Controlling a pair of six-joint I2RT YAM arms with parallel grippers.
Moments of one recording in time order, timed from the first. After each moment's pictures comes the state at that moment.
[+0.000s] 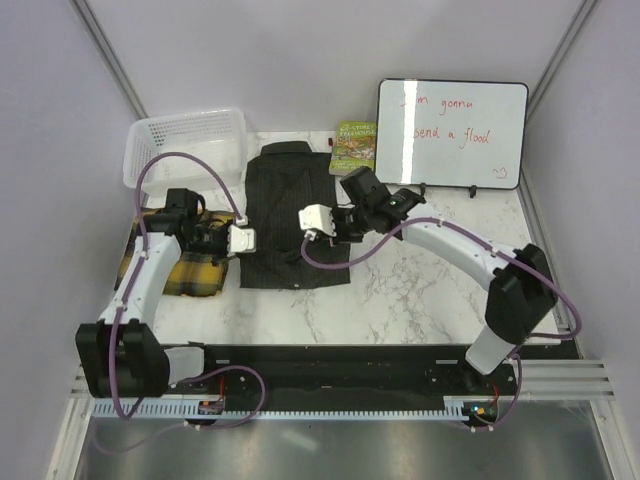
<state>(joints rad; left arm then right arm) 0.01 1.22 0.99 -1.03 0.89 1.57 0.73 1.63 1.37 -0.61 -0.39 -0.97</state>
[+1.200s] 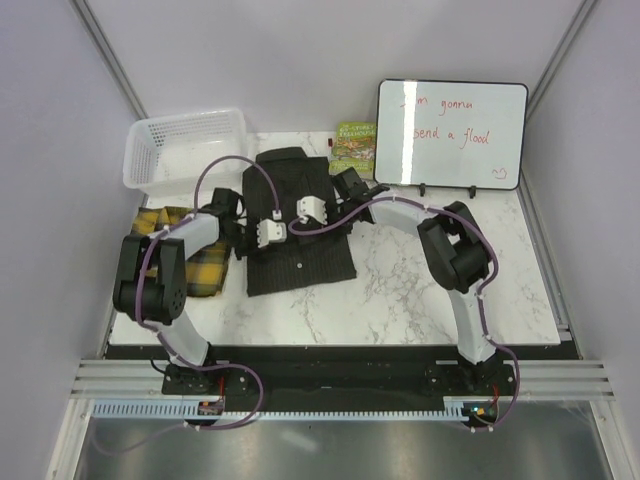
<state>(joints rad) -0.12 1.74 1.01 -0.50 0.56 1.28 0.59 2.17 1.59 -0.39 -0.39 -0.97</state>
